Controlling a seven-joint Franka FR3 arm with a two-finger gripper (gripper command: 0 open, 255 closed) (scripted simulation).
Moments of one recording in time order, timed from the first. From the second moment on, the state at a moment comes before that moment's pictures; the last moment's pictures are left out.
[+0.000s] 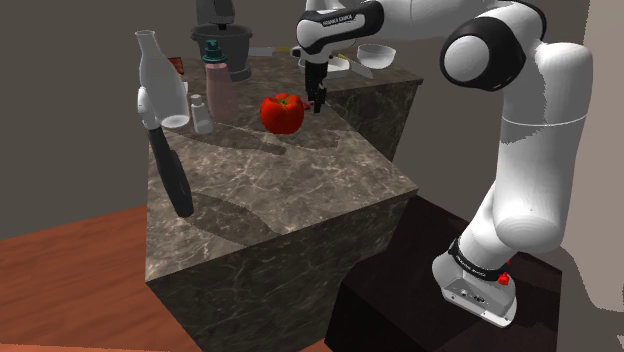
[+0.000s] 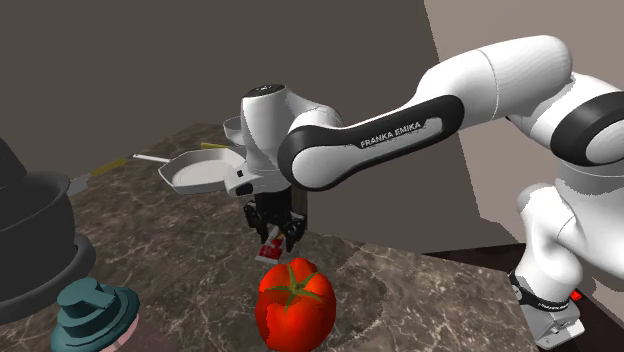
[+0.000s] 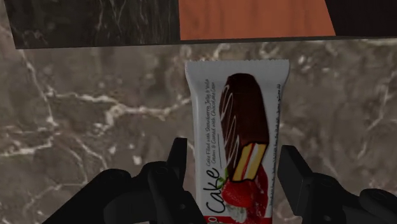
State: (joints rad) arm 0.14 0.39 -0.32 -1.54 0.12 1.91 -1.26
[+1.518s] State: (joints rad) arm 0.13 0.38 -0.33 -1.36 0.11 1.72 -1.26
